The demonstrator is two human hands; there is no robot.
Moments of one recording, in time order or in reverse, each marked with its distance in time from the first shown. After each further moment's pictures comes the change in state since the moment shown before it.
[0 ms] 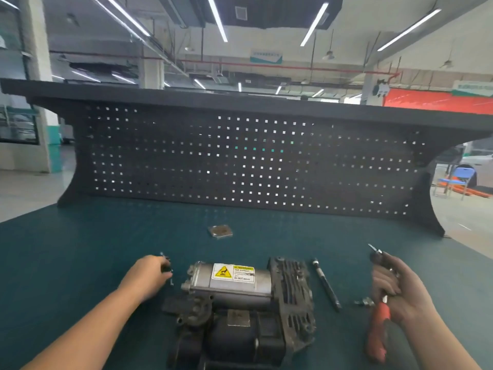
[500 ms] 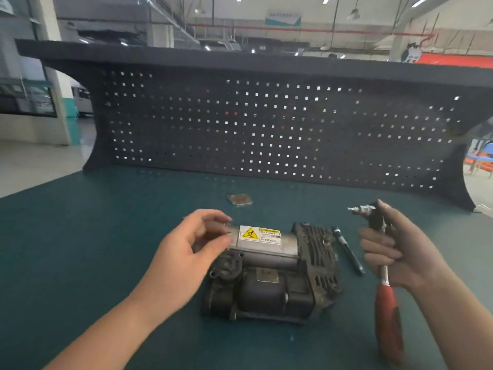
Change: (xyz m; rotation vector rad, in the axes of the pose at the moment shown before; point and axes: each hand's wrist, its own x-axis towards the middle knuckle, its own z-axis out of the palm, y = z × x) left_hand -0.159 0.060 -0.063 -0.958 0.104 0.493; right_hand -0.026 0.046 0.061 -0.380 -0.457 0.238
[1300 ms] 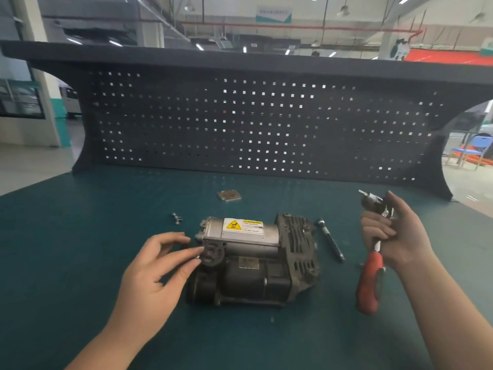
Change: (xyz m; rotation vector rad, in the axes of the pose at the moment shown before) left_hand -0.041 -0.031 0.001 0.403 0.235 0.294; right_hand -0.021 -0.016 -0.016 0.254 0.316 -0.191
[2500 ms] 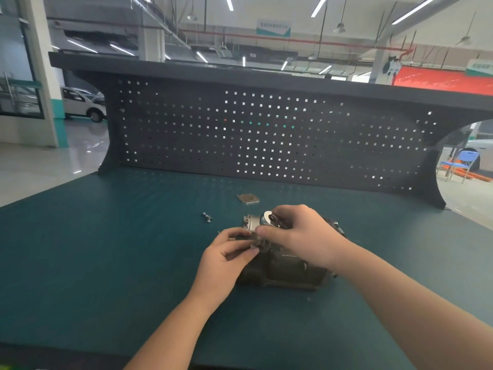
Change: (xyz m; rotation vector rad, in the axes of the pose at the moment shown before) left_hand 0.004 -0.005 0.000 -0.640 -0.197 -0.413; right_hand -0.048 0.156 0.168 -1.816 -0.183 -0.457
